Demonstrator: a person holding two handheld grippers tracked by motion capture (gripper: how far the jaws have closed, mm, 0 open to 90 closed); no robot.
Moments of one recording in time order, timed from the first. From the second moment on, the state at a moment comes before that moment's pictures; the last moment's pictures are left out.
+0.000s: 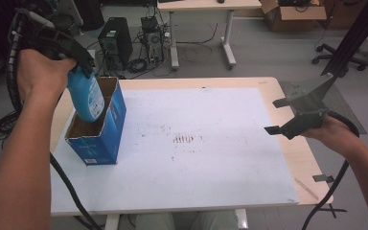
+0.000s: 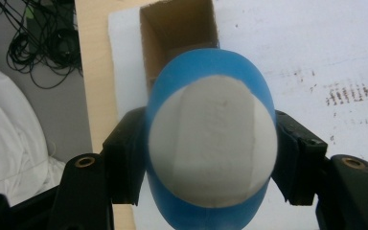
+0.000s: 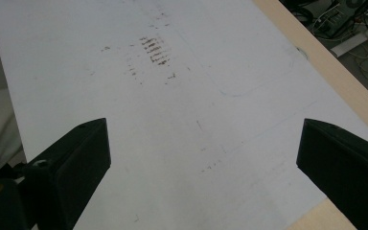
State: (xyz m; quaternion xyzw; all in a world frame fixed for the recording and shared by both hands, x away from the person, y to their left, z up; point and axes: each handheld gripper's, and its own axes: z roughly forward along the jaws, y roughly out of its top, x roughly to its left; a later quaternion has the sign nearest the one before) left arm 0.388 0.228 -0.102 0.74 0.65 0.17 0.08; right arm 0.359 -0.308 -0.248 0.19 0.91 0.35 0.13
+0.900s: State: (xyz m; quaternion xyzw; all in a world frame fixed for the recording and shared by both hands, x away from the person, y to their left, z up) left arm 0.399 0.244 -0.168 0.75 0.64 0.16 0.07; right arm 0.360 -0.314 -0.258 0.21 0.91 0.34 0.13
